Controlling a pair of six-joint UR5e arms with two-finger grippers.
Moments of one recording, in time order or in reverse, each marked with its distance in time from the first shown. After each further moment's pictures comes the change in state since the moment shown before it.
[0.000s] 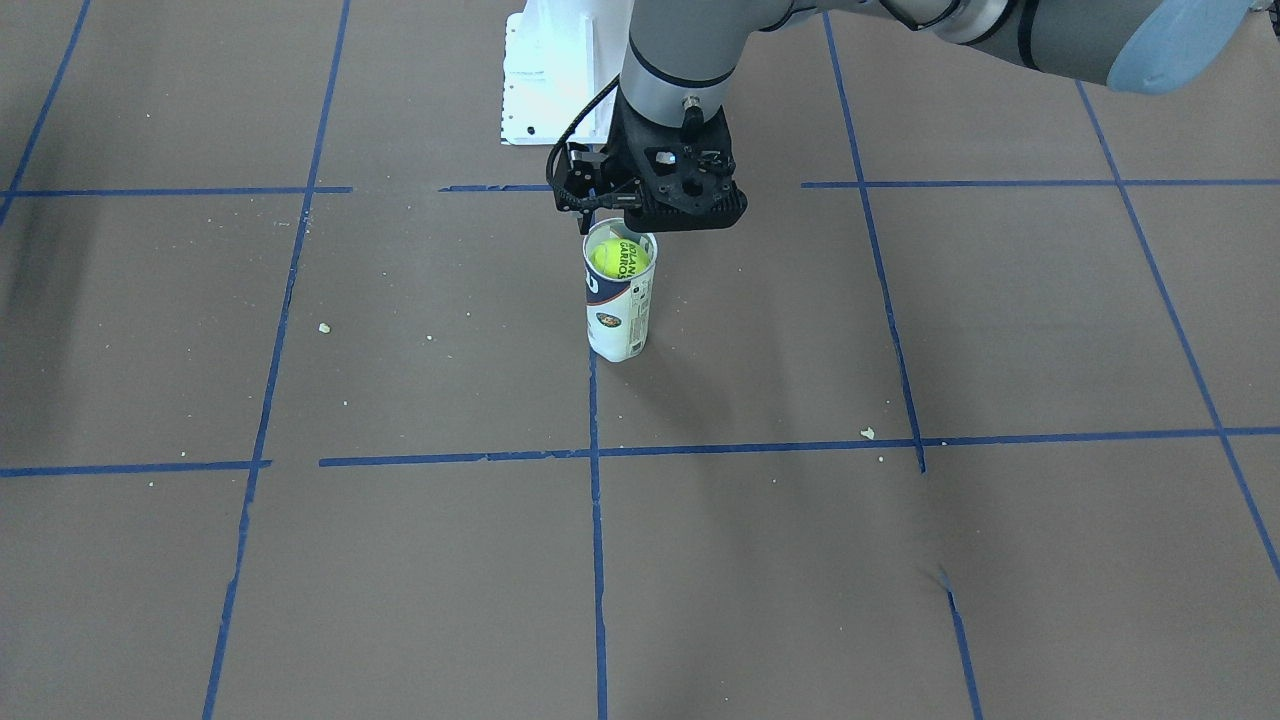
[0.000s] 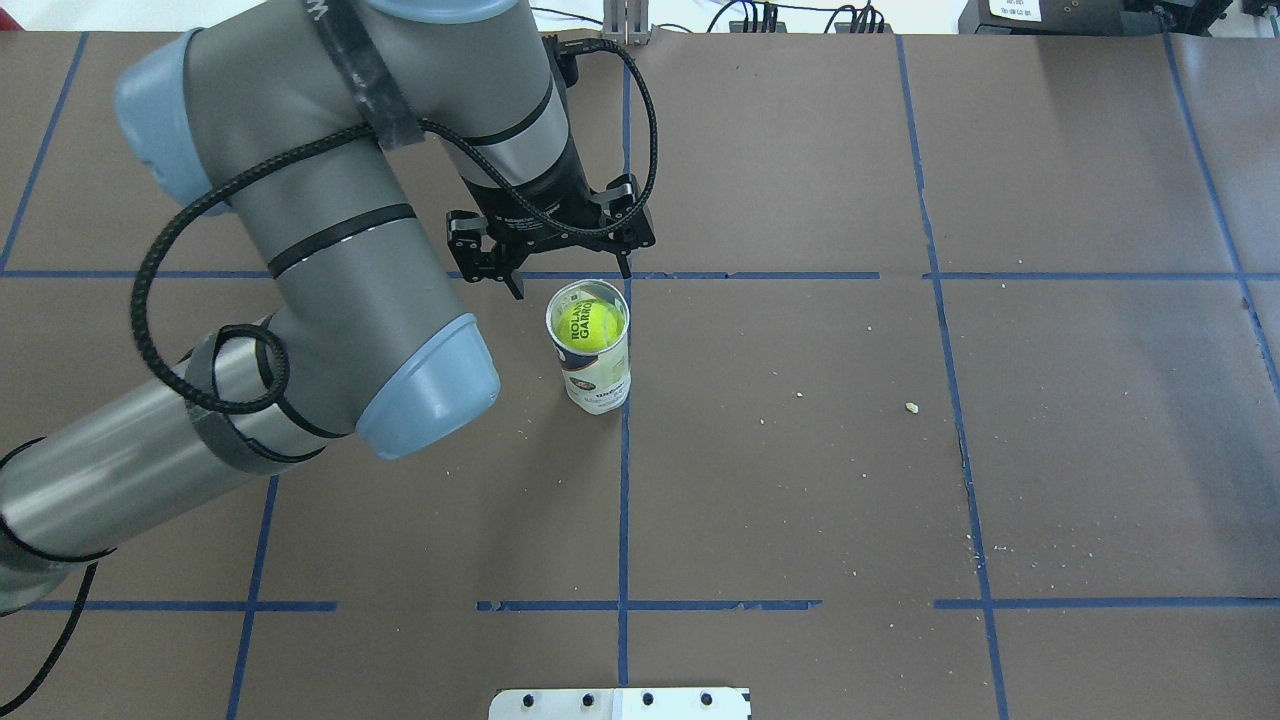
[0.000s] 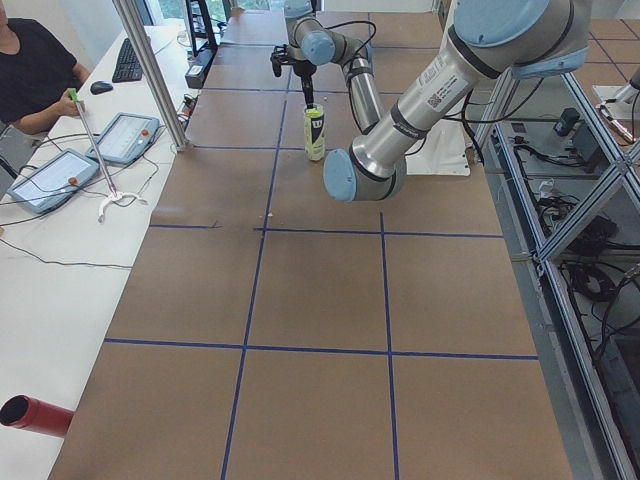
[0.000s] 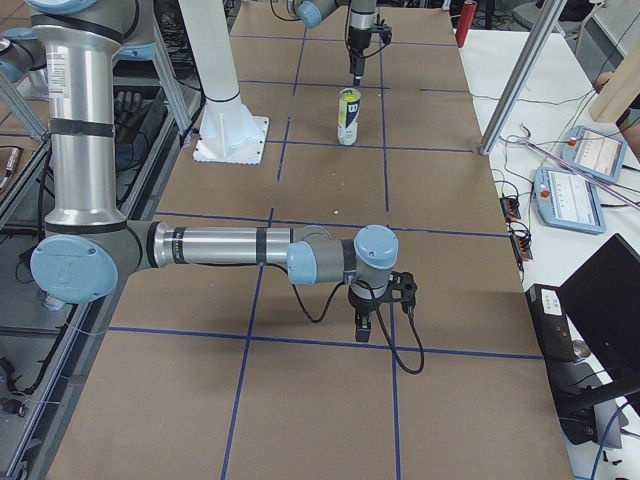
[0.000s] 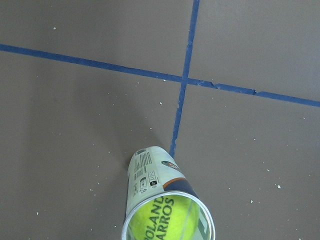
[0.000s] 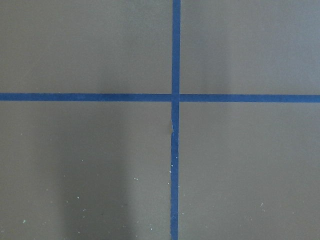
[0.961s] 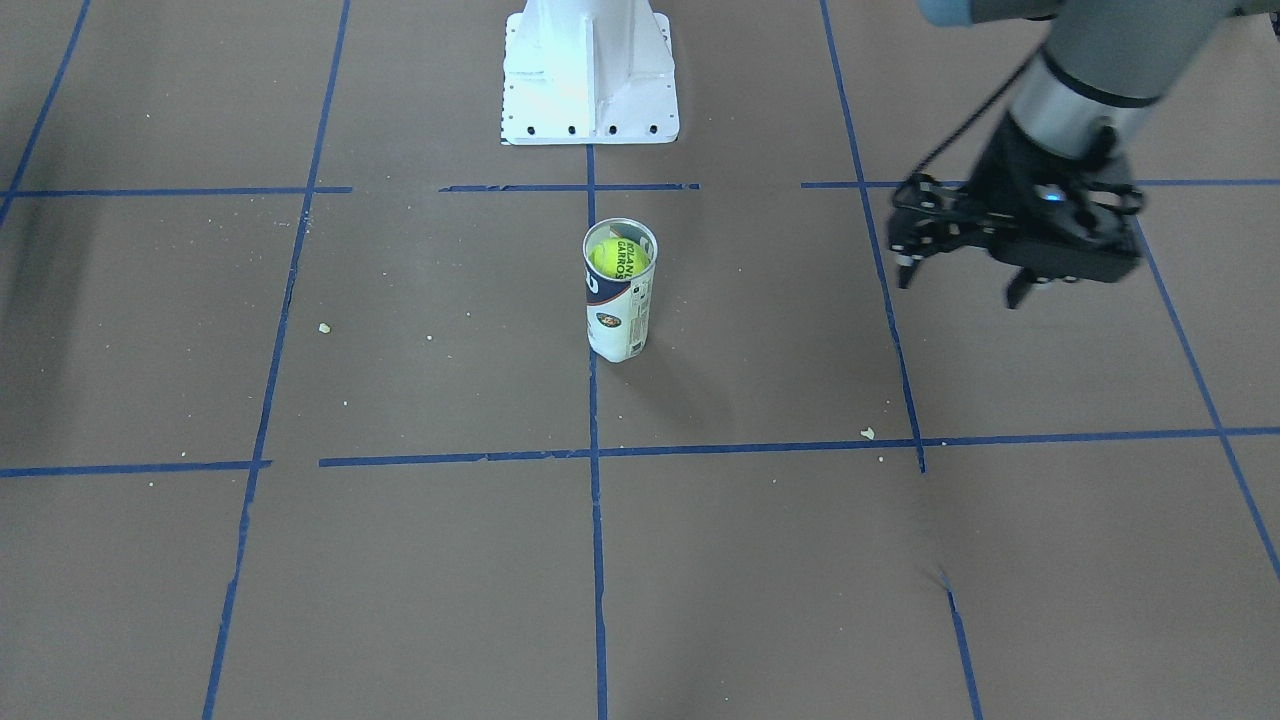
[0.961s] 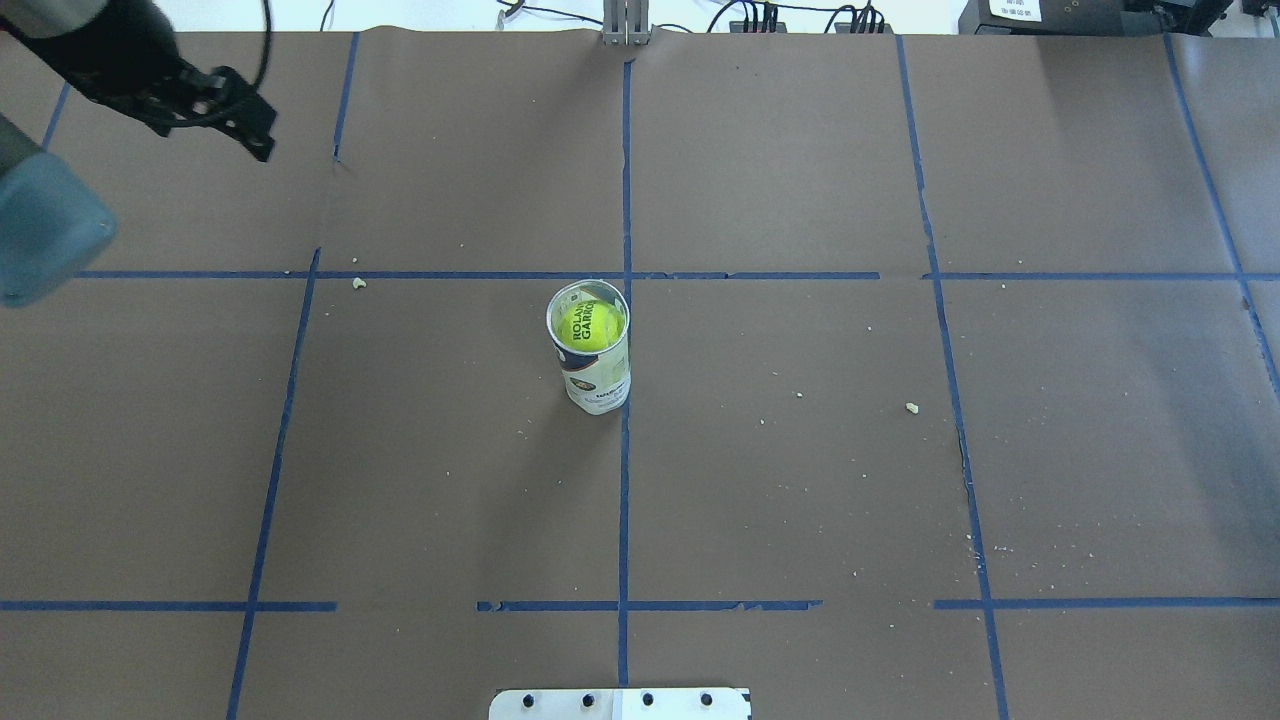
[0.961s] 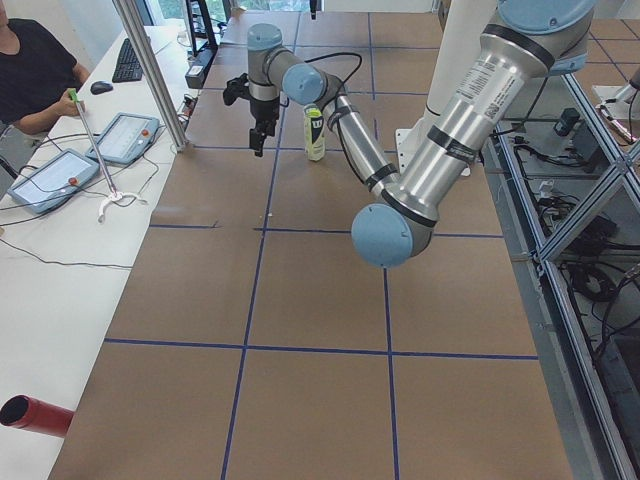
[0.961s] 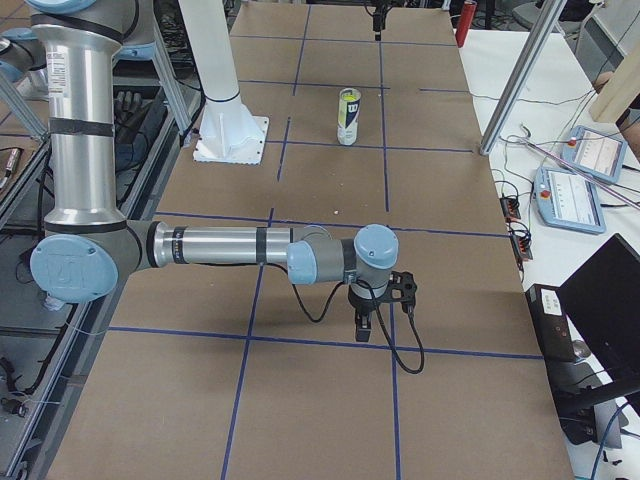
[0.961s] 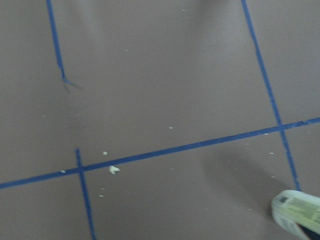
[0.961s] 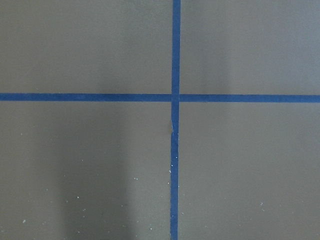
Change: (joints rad) left arm -0.446 0.411 -0.122 -0.002 -0.040 0.897; right arm 0.000 0.000 0.000 0.000 0.000 0.000
